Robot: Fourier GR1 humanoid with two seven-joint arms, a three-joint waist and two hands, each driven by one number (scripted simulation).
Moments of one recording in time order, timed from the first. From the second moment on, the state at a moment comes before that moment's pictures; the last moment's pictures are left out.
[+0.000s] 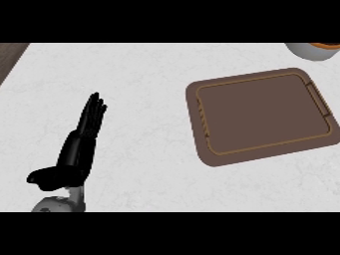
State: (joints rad) left arm -0.06 0.09 -0.18 -1.59 0.05 0.16 -0.13; right arm -0.48 -0.35 -0.42 -1.29 1.50 -0.16 1.12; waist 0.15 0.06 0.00
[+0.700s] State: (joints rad) left arm -0.10 0.07 -0.19 -1.55 0.04 0.17 -0.12; right arm -0.83 -0.55 -0.59 -0.89 1.84 -0.05 1.21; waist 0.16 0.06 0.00
